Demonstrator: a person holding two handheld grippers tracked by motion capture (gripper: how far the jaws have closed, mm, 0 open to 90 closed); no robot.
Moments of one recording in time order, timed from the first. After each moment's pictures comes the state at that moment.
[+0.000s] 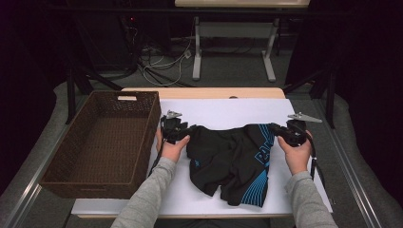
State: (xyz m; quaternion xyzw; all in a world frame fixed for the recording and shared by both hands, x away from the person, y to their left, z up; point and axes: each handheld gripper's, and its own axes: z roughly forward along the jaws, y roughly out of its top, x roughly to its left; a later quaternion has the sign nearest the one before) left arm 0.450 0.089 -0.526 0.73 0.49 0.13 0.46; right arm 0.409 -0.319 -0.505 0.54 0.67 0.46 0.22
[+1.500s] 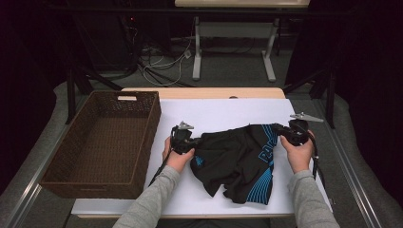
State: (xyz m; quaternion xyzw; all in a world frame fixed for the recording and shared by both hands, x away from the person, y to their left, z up) left arm 0.419 0.068 -0.550 0.81 0.41 0.08 0.42; right arm 0.417 -0.330 -0.515 0.56 0.66 0.45 0.22
